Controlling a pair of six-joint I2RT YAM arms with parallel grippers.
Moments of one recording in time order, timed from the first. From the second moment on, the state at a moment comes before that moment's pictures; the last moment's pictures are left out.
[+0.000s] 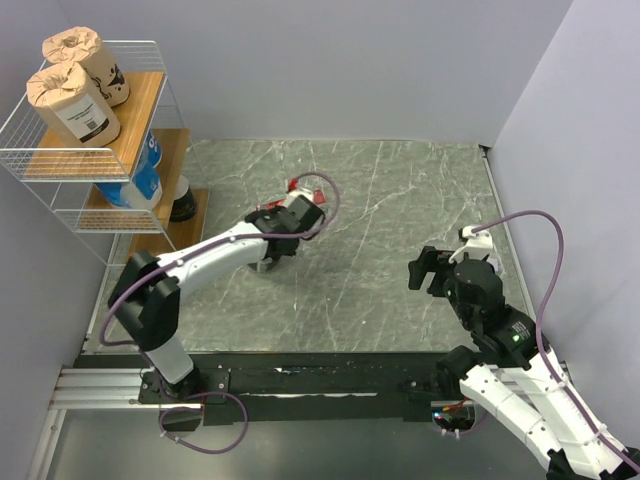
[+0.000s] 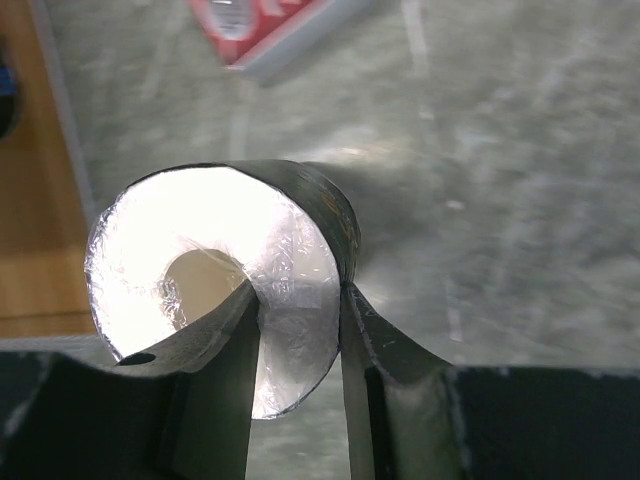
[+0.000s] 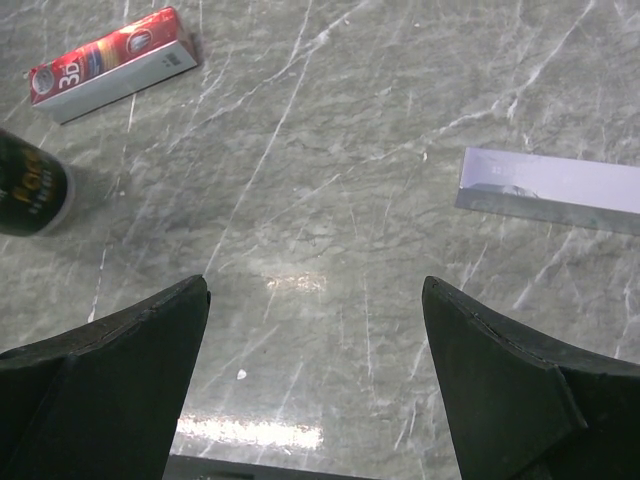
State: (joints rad) left arm -0.81 1.68 1.31 -0.67 -0.57 -0.35; right arm 0.56 0.49 0.72 -0.70 0.41 0.42
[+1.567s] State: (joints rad) left arm -0.32 1.82 1.34 -0.67 -0.95 -0.13; right arm 0.56 0.40 0.69 -0.67 0.38 0.39
